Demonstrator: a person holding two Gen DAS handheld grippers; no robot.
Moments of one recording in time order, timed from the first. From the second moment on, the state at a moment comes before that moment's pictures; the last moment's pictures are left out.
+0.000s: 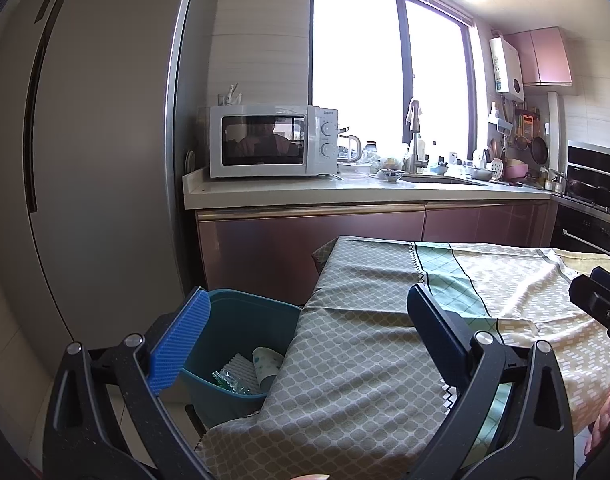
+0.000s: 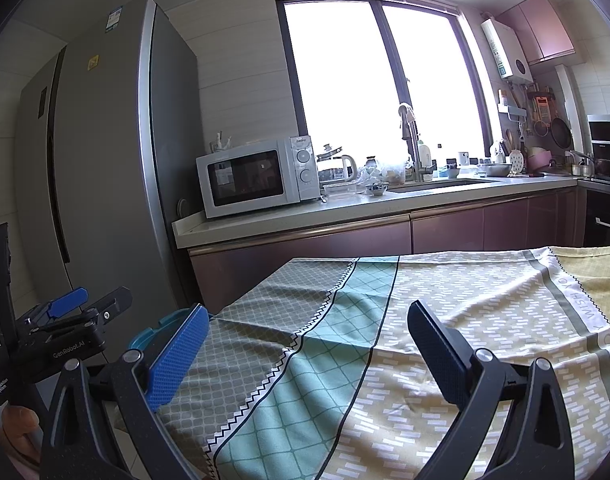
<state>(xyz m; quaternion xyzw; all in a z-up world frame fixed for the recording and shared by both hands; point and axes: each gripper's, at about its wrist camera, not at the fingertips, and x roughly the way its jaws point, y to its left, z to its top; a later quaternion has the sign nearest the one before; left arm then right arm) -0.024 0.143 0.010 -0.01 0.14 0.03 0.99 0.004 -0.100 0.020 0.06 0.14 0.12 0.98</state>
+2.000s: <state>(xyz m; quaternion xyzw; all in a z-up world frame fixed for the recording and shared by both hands) -0.019 0.134 0.002 -0.01 0.15 0.03 0.99 0.011 -0.106 0.020 0.06 0.15 0.12 0.98</state>
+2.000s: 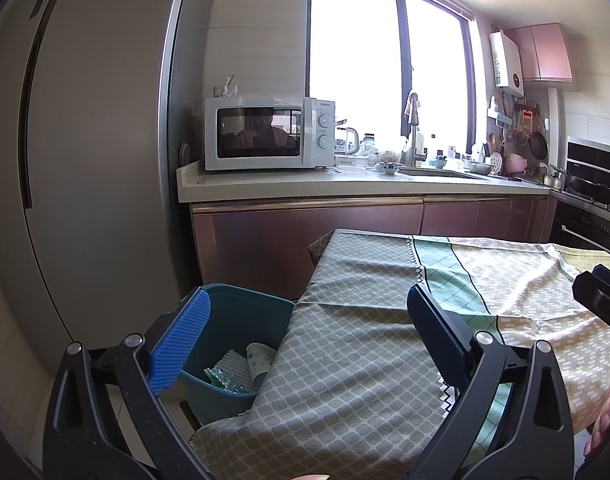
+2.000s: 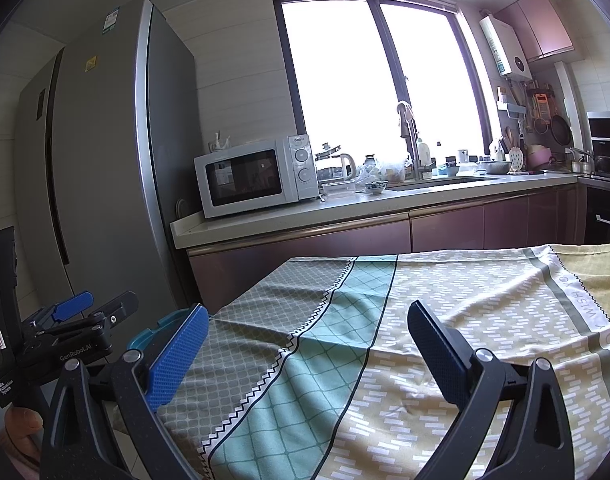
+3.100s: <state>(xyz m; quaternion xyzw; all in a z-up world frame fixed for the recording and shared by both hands) 0.001 0.121 -0.005 -0.01 0.18 0.02 0.98 0.021 -0.118 0.011 0.07 0.16 0.12 0.98</state>
